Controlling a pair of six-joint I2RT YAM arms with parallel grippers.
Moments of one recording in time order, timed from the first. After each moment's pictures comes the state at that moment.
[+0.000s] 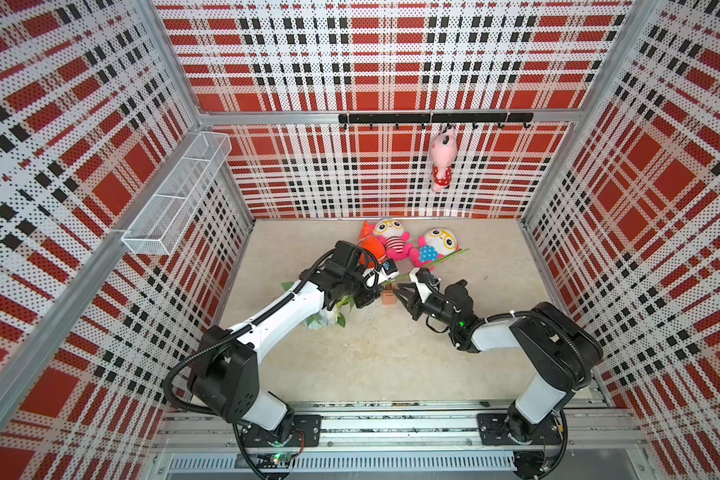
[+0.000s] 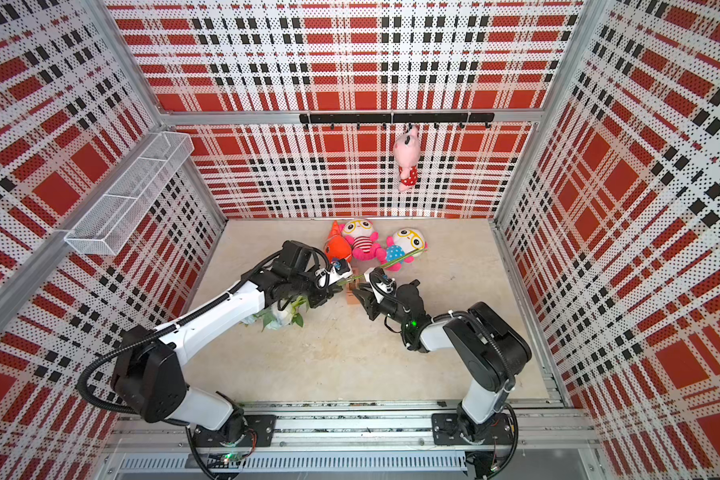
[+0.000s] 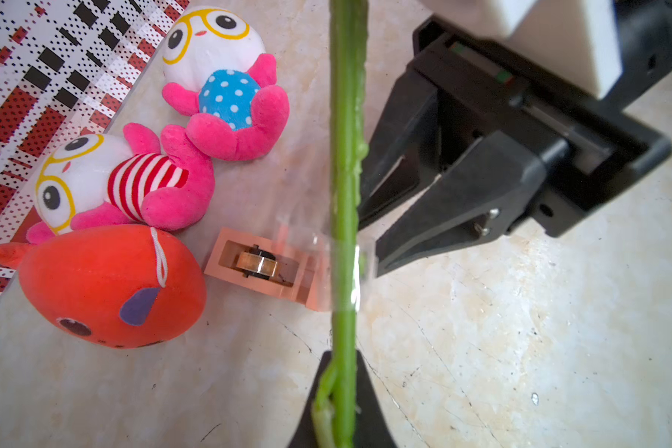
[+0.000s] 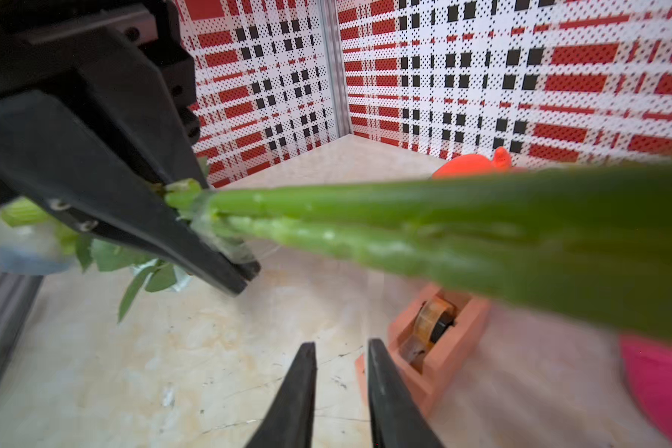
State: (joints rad) left arm -0.53 1.51 1.17 -0.49 0.36 0.60; right arm 0.60 1.70 0.57 1.04 -0.38 0.09
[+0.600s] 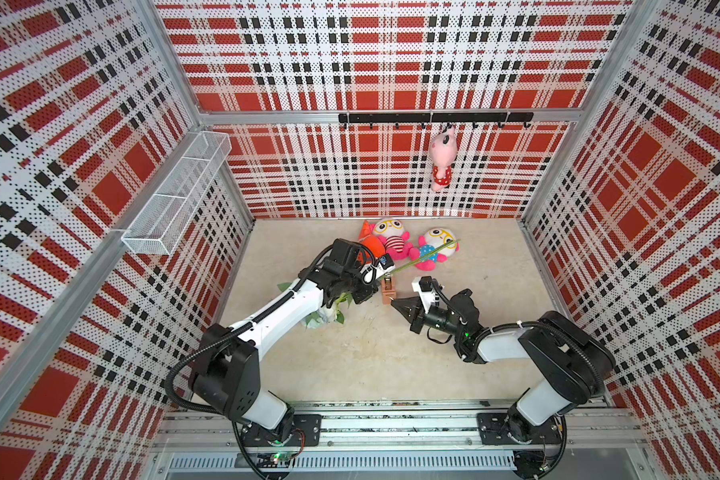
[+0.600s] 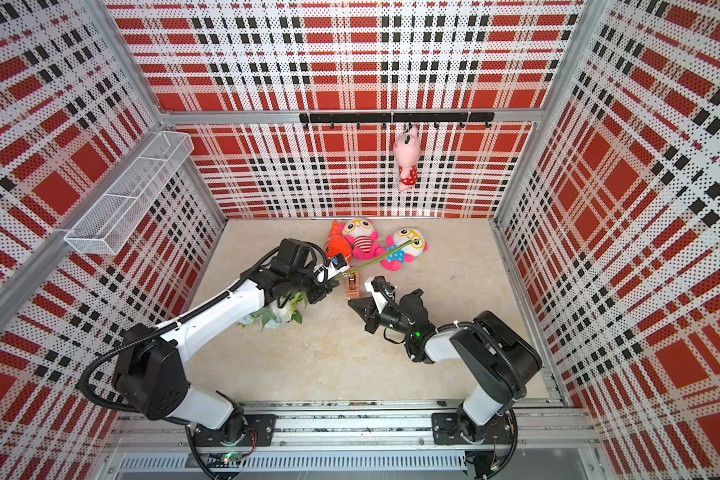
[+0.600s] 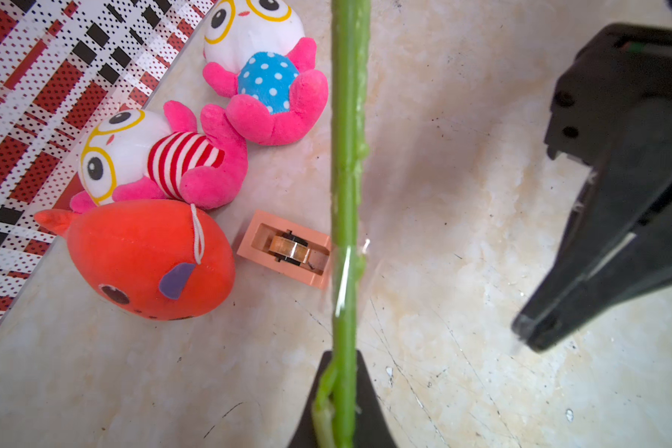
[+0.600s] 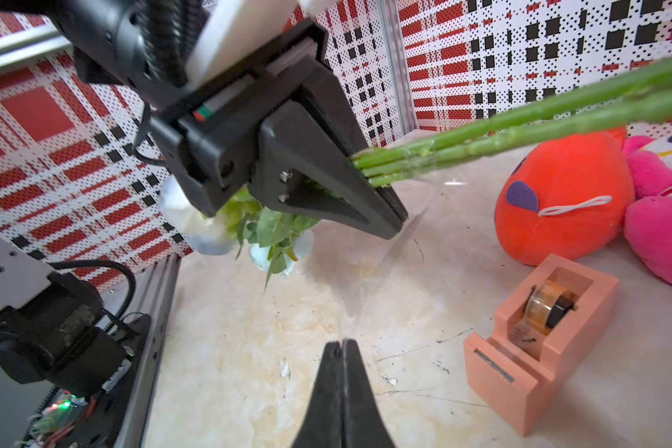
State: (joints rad) left arm -0.51 1.52 1.17 -0.45 0.30 0.56; right arm 0.65 1.61 0.47 1.11 -0.51 0.30
